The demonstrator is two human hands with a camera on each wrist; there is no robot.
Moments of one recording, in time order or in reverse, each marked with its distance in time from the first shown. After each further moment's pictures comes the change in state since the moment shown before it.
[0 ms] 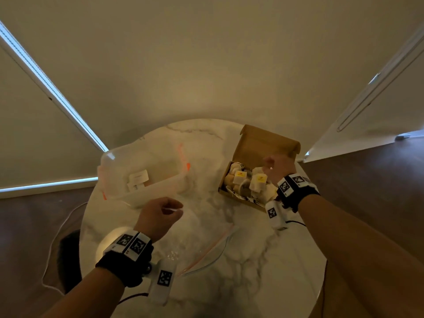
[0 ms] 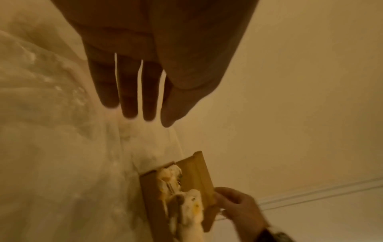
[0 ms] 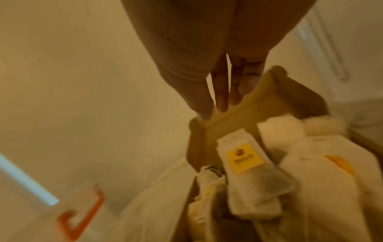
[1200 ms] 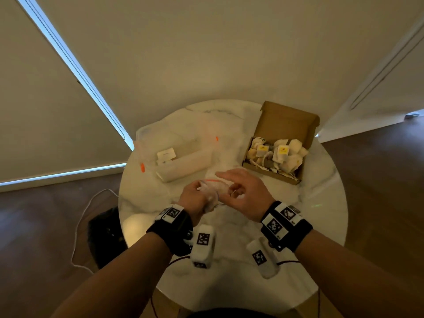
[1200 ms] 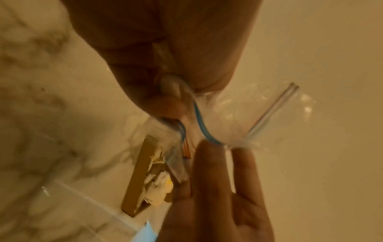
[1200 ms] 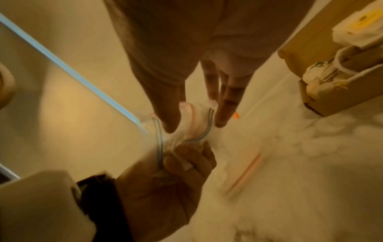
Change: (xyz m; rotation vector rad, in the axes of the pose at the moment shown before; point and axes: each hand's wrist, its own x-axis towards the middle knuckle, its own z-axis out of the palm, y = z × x) left_hand -0.034 -0.022 0.004 -0.753 -0.202 -0.269; right_hand -0.190 -0.112 0.094 0.510 -0.129 -0.508
